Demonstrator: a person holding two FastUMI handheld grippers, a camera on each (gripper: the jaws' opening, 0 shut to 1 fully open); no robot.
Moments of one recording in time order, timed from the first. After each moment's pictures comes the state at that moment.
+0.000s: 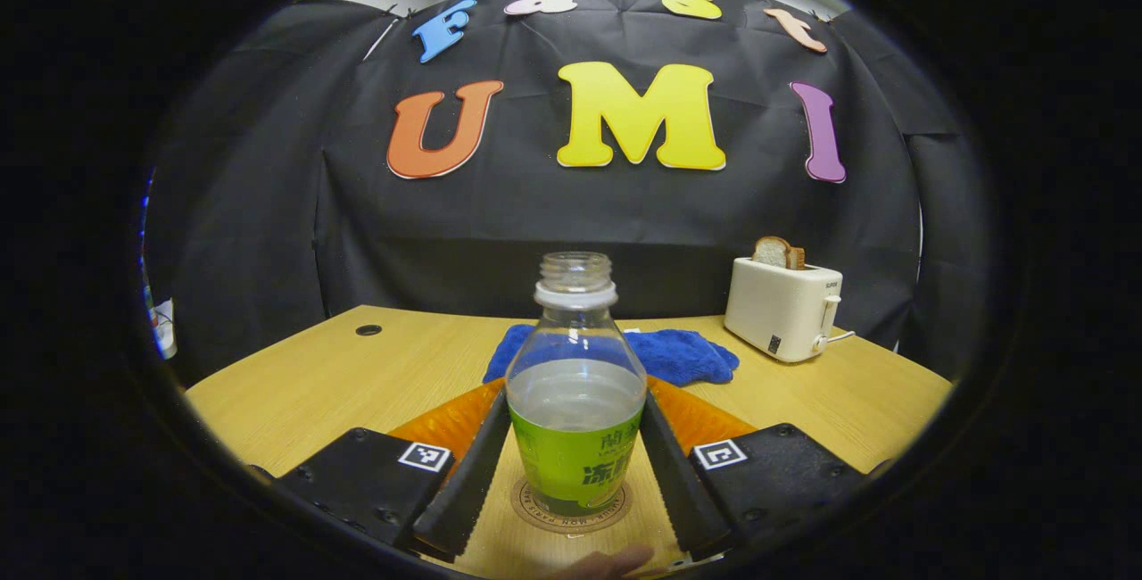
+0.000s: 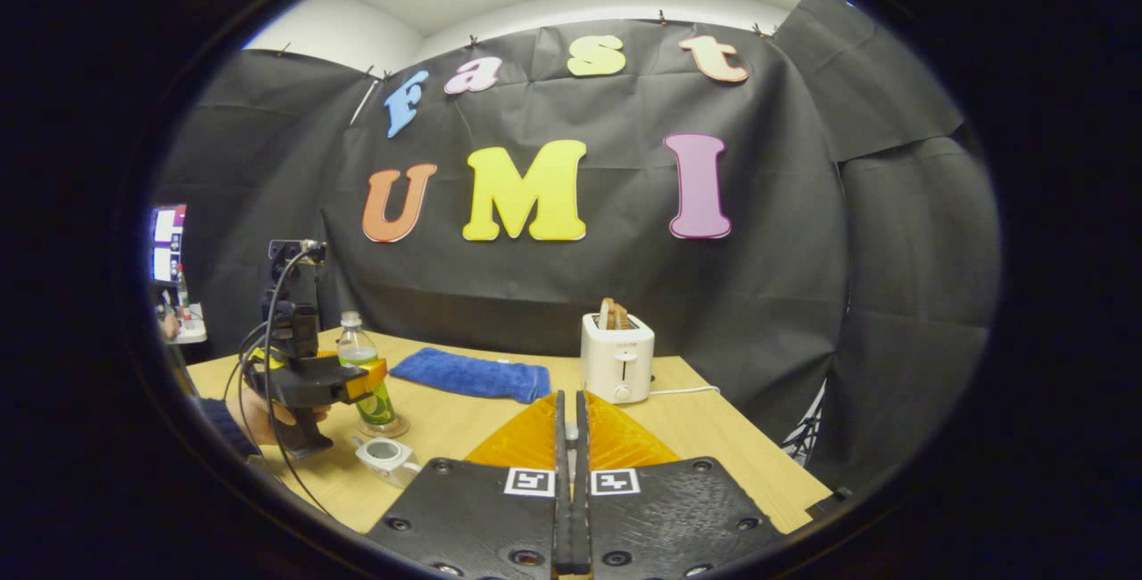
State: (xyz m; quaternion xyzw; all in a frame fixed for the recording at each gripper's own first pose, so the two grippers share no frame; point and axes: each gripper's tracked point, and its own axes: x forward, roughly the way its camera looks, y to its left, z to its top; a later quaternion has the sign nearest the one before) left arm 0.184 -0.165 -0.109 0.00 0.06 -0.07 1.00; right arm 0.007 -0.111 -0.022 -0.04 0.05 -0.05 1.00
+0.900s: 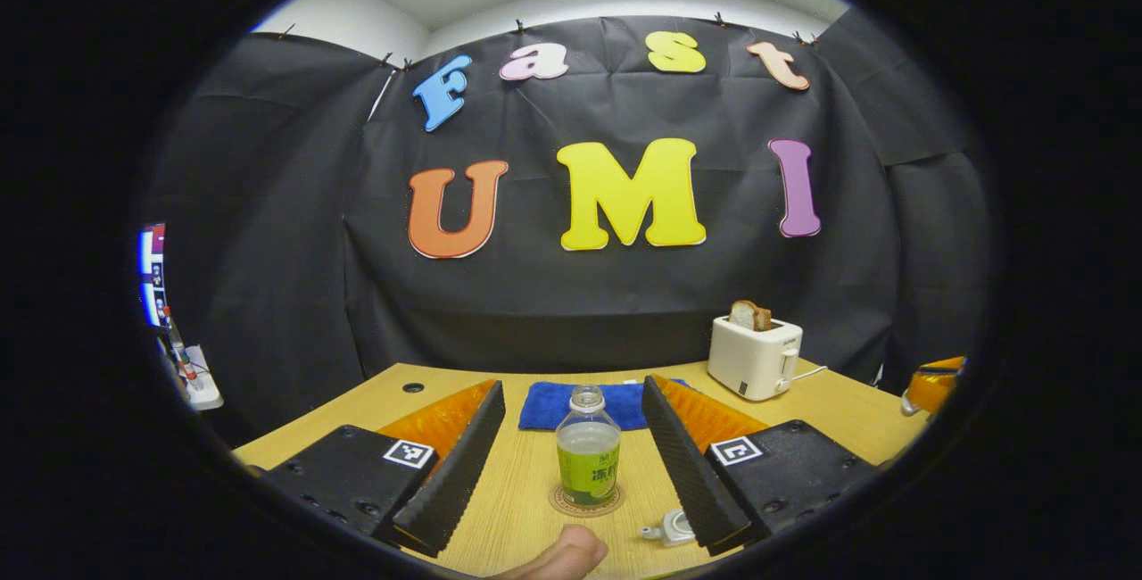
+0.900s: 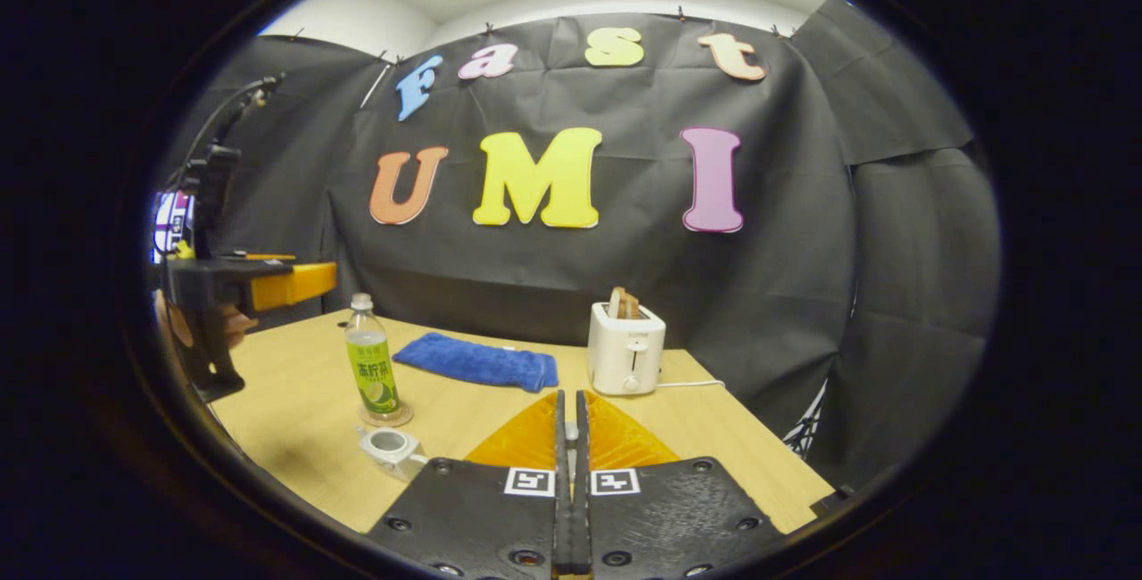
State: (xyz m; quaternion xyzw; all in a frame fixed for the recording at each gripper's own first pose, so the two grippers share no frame) left arm 0.080 -0.139 0.011 0.02 0.00 -0.07 1.00; right arm 0.011 -0.088 -0.040 -0.06 0.07 -0.04 0.99
